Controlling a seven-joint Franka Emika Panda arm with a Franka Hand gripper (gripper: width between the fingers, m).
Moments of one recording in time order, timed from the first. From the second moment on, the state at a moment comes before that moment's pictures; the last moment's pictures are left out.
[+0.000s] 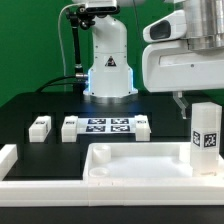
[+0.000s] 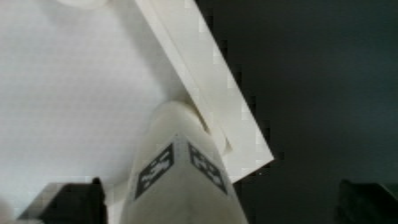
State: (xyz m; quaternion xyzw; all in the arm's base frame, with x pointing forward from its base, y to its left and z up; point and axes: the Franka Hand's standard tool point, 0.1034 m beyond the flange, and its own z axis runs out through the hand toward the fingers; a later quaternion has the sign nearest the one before) arm 0.642 0.117 0.113 -0.97 0.21 -0.01 0.07
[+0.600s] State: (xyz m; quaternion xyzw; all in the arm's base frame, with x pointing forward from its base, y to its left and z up) arm 0.646 0.108 0.109 -1.00 -0.02 -0.04 0.06
